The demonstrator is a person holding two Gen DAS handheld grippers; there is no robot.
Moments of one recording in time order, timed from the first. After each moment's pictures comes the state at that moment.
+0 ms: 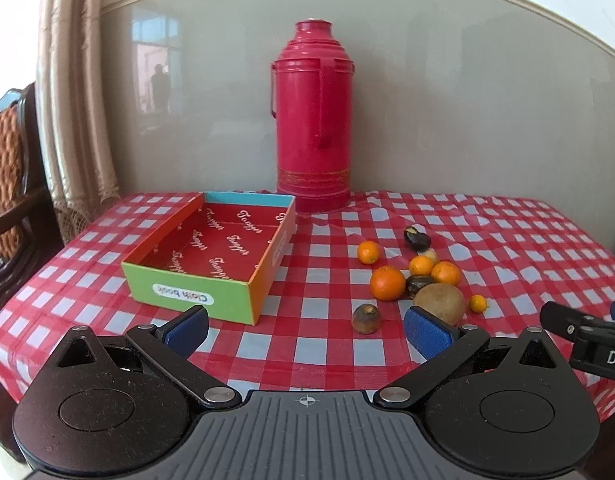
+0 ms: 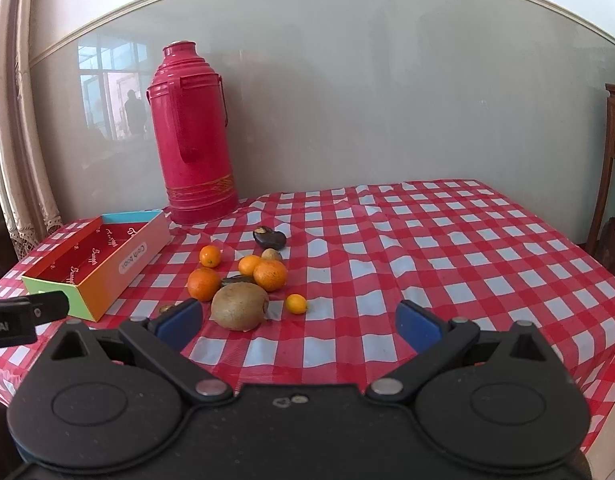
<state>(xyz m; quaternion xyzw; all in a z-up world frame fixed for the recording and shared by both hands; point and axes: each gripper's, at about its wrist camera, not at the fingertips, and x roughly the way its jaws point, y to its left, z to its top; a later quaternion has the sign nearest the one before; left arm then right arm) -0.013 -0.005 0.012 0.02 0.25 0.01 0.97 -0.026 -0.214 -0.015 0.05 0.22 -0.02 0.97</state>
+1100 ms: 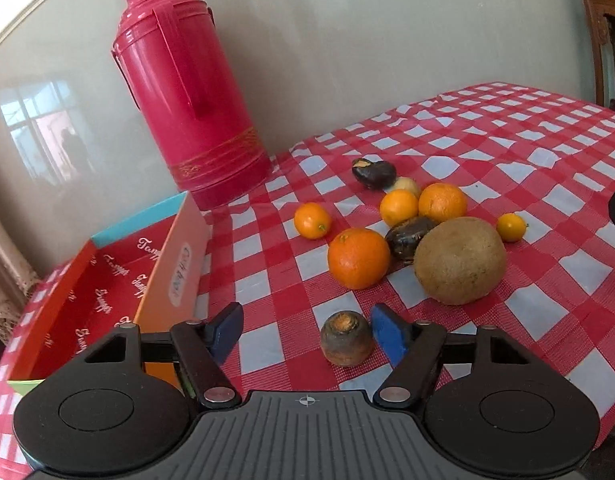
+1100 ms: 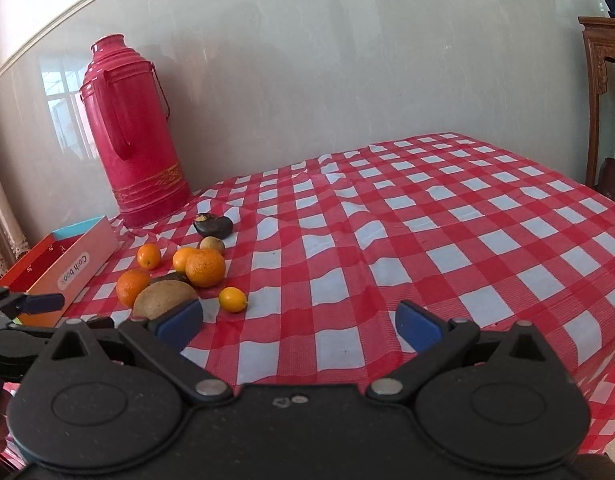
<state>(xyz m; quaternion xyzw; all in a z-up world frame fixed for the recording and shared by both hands) 0.107 -0.064 -0.065 0.20 0.27 -0.09 0.94 0.025 -0.267 -0.071 0.12 0.23 -0.04 0.96</state>
